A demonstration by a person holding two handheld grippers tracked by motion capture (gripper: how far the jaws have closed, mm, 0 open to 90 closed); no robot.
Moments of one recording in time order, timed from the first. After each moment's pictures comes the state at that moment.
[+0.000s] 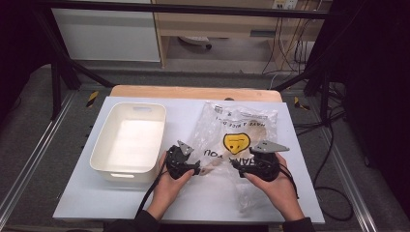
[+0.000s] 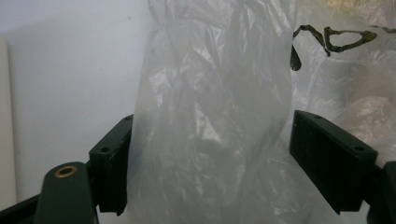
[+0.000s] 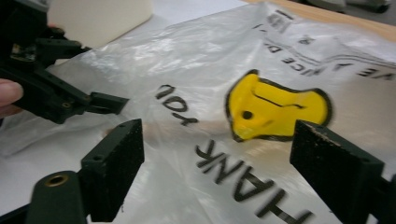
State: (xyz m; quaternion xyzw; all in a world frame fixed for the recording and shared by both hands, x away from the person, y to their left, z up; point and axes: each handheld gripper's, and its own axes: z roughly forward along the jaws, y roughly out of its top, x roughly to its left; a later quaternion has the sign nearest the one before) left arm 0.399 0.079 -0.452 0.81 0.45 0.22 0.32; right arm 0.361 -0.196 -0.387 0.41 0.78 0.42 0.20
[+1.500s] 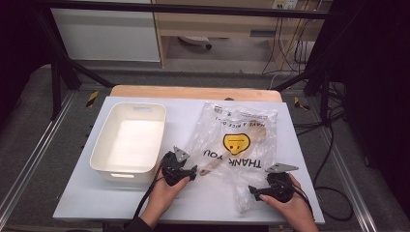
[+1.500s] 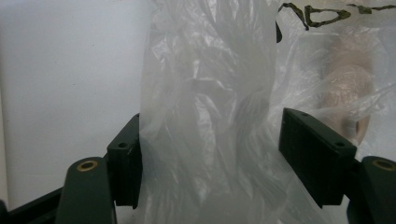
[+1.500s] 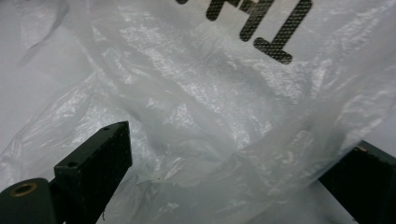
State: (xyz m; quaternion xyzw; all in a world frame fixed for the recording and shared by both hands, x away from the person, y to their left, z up) left arm 0.382 0.091 -0.458 0.81 0.44 0.20 0.34; right arm 0.332 -0.246 -0.453 0.48 0.81 0.32 0.14
